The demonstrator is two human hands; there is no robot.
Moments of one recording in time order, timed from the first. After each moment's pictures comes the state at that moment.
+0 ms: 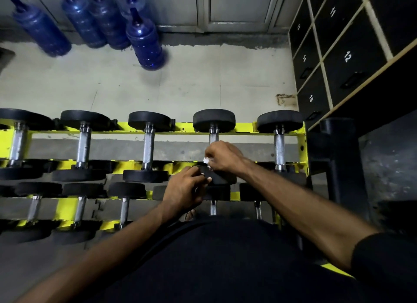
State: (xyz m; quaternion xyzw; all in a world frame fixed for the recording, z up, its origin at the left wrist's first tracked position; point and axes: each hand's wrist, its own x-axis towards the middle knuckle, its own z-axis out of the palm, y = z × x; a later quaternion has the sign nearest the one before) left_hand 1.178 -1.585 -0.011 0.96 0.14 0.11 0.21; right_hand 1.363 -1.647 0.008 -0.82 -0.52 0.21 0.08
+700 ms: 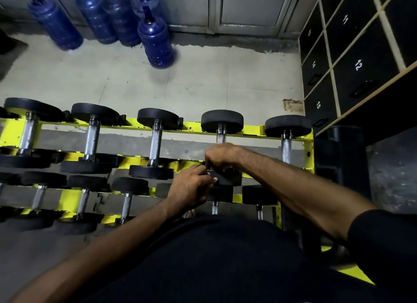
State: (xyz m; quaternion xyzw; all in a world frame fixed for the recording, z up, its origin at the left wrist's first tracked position) left_hand 1.178 -1.580 -0.011 0.97 0.12 0.09 0.20; right_hand 1.359 -1.608 0.025 -0.69 -0.61 0.31 -0.22
